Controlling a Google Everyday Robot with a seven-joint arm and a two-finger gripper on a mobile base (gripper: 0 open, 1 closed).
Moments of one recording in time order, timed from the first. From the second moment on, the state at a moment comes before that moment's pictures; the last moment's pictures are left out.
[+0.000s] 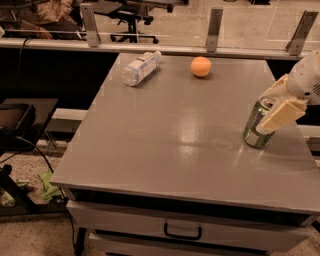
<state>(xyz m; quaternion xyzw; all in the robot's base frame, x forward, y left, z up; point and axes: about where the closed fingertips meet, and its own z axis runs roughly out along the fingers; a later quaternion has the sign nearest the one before) 0.523 -0.262 0.902 -0.56 0.79 0.07 0.23</state>
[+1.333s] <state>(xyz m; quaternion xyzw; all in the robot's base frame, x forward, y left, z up) 0.582 -0.179 0.920 -0.58 0.78 0.10 0.23</state>
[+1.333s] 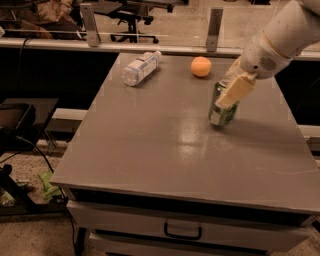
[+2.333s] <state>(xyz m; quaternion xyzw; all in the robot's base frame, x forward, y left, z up) 0.661 -0.078 0.918 -0.60 0.75 0.13 0.25</state>
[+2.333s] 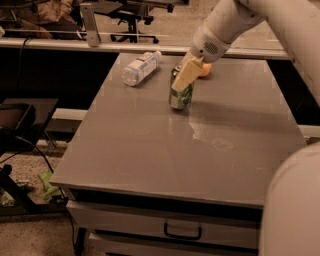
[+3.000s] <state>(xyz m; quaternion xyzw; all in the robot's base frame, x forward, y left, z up) 0.698 -0.031 0.919 -0.61 0.74 0.13 0.25</state>
